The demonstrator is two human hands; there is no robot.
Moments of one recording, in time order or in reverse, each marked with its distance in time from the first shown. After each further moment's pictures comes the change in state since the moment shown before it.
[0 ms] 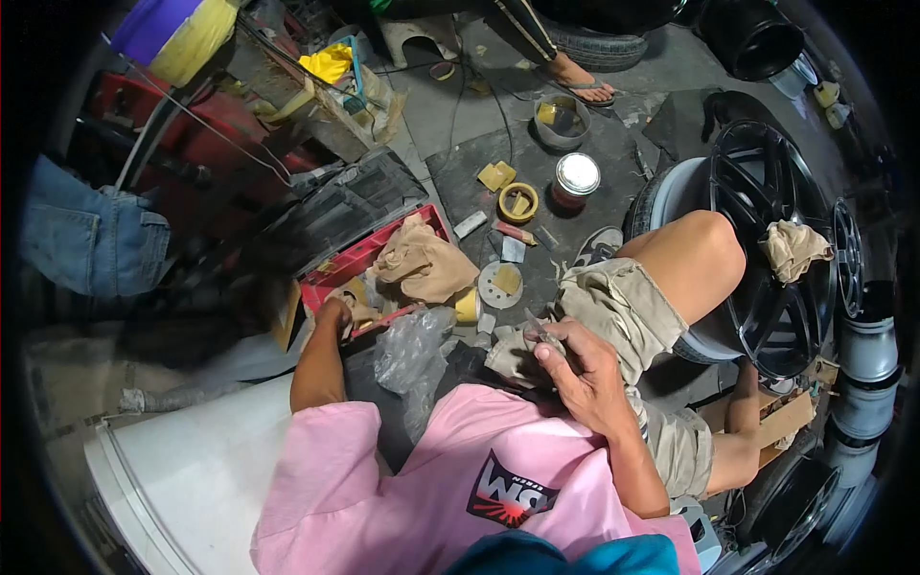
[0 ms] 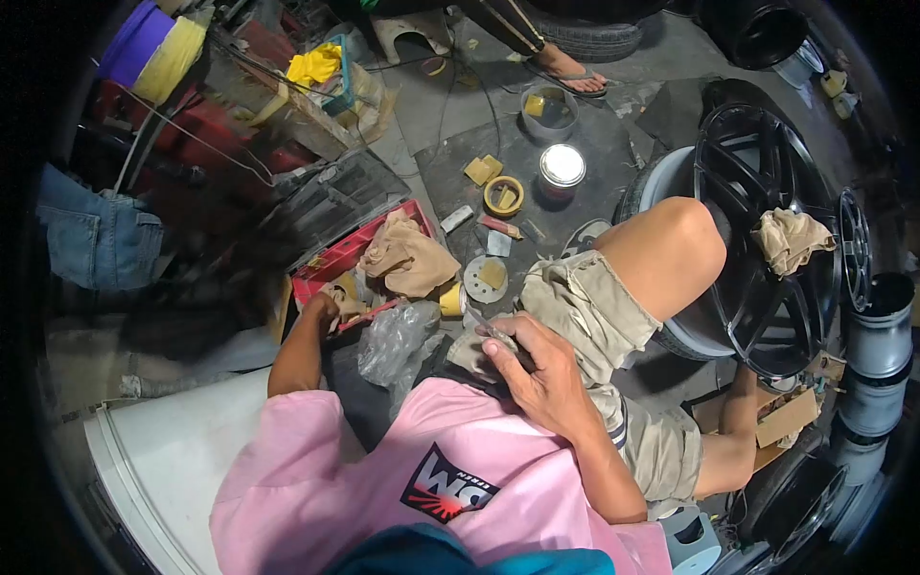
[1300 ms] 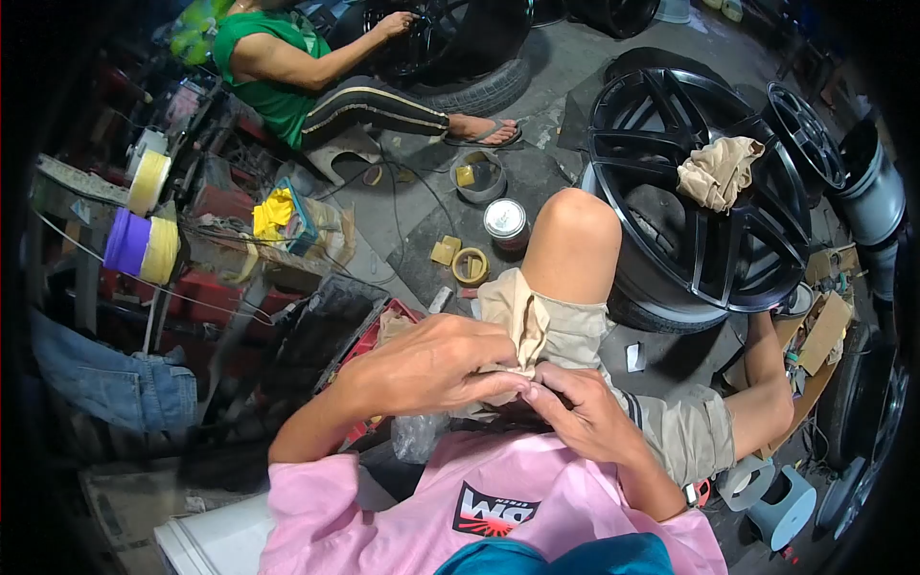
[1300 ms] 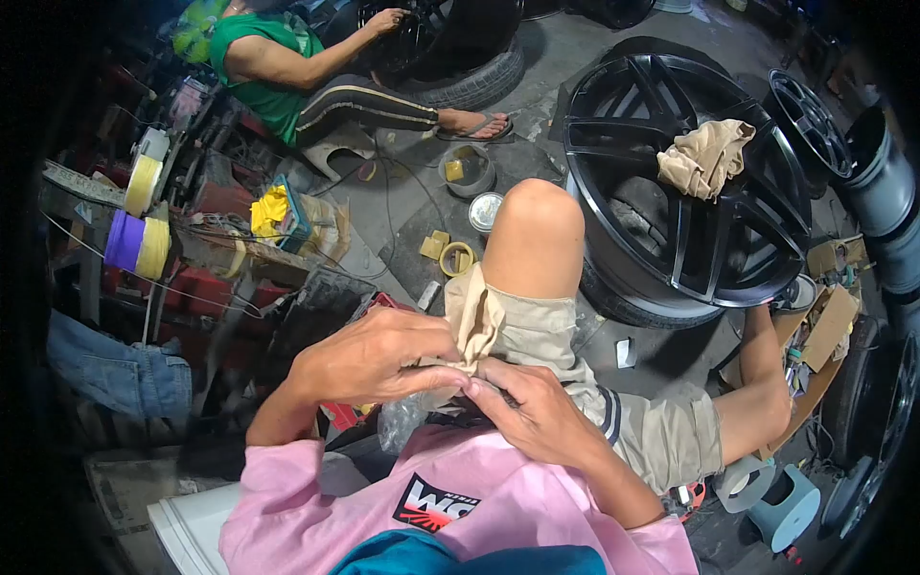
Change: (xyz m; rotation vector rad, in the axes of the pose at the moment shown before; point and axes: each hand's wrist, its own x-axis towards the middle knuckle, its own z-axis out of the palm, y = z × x) left_hand -0.576 0.259 -0.166 0.167 0.261 1.790; right_hand -0.051 -0.018 -0.067 0.150 0.096 -0.019
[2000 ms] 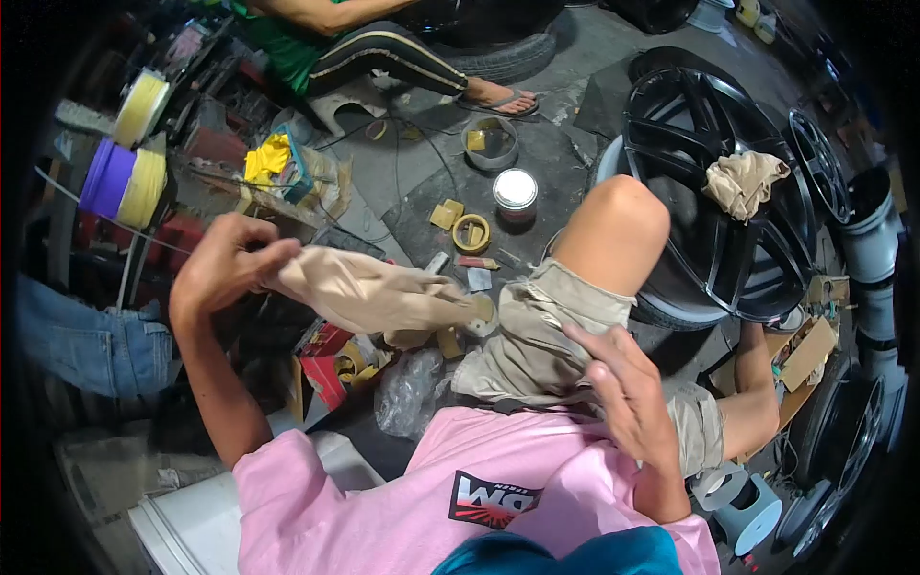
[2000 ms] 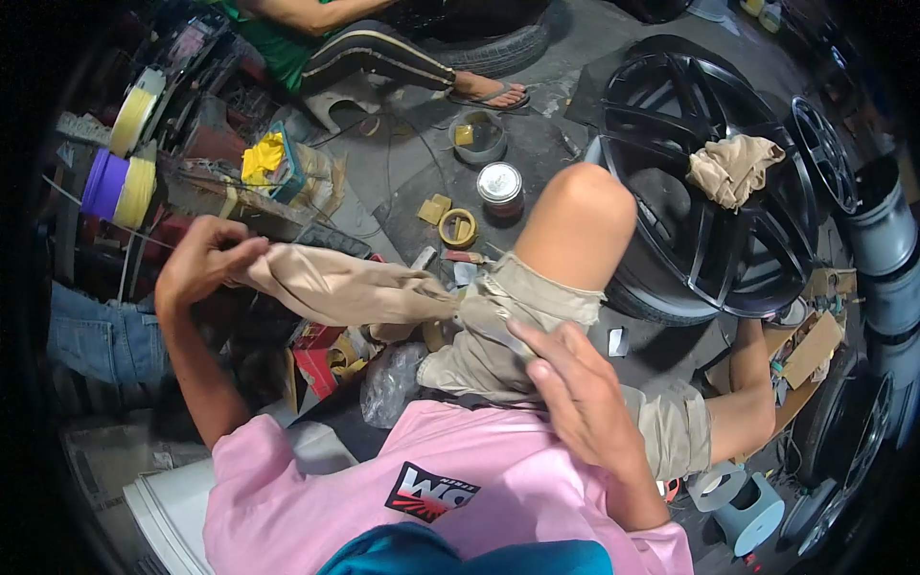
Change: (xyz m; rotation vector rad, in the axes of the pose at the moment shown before) left_hand -0.139 -0.062 -0.126 0.081 0.298 -0.963; right_hand -0.010 -0.016 -0.012 -0.252 0.167 0.009
